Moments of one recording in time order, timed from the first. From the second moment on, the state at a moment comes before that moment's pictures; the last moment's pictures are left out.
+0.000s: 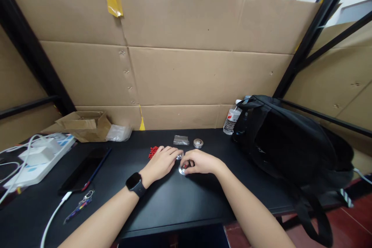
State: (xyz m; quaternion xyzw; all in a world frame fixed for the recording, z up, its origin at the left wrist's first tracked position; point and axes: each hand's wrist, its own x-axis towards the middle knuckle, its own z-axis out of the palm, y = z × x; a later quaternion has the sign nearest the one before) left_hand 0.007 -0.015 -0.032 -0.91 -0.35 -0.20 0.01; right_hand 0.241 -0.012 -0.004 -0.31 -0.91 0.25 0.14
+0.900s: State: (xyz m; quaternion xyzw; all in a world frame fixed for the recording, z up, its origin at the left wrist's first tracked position) left_hand 0.013 -0.010 -0.036 -0.88 -0.43 -0.21 0.05; right_hand 0.249 -0.009 -0.018 -0.45 -0.88 0.10 0.14
